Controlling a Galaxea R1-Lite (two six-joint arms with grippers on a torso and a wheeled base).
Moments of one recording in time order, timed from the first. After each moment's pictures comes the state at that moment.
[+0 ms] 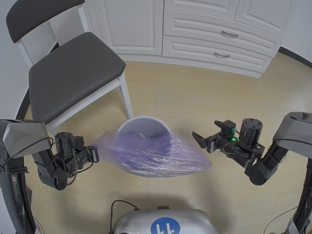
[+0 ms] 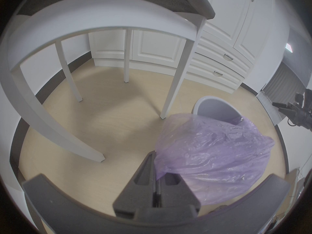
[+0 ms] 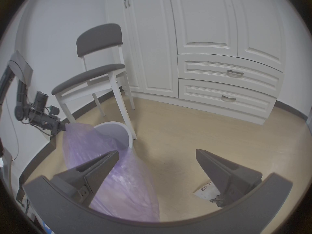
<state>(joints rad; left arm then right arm) -0.13 2.28 -0.60 -1.32 -0.10 -0.10 0.40 2.14 -0.67 -1.39 0.02 -0.13</state>
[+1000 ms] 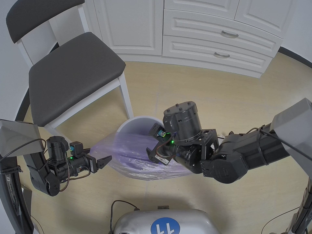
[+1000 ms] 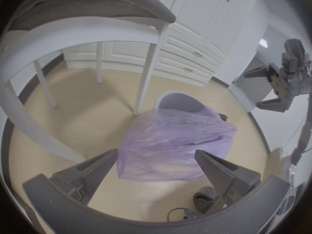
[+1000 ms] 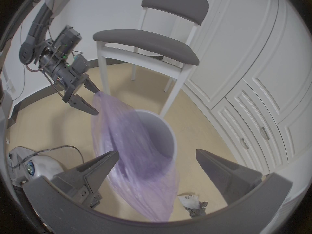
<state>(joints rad) -0.10 2.21 -0.45 -1.37 -0.39 0.01 0.85 2.09 -1.26 -0.41 -0.41 -0.53</state>
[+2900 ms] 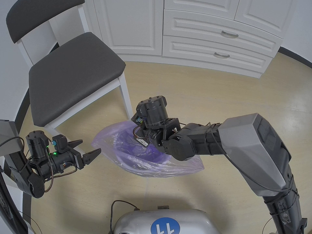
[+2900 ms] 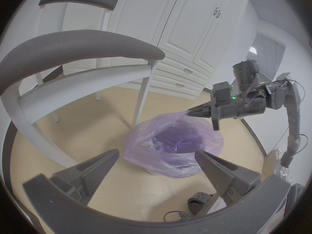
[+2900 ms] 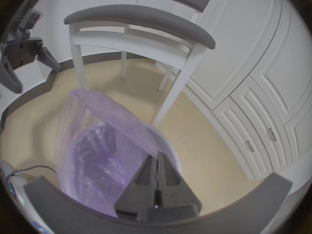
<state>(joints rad) -0.03 2.00 -0.32 -1.42 -0.51 0.01 0.79 2.49 -1.91 -0.20 -0.41 -0.54</state>
